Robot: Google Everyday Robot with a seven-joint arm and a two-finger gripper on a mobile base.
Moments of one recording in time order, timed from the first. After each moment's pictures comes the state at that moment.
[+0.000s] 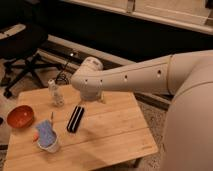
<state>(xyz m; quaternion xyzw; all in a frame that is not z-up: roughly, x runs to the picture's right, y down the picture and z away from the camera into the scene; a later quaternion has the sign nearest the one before) -0.074 0.062 0.725 -0.18 0.13 0.66 0.72</state>
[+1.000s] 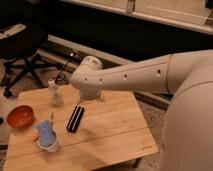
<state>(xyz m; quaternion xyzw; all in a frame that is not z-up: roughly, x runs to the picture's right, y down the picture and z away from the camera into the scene) -0.085 0.047 0.725 -0.18 0.12 0.65 0.73</state>
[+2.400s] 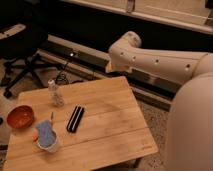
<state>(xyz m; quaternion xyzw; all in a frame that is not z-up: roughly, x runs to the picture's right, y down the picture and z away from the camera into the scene) 0.091 -0.095 0.782 -0.06 0.07 0.71 0.70</state>
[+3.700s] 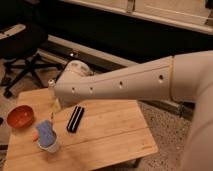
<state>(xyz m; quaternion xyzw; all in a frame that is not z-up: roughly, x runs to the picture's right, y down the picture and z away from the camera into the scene) -0.192 0.045 0.671 -0.23 -0.05 0.50 0.83</state>
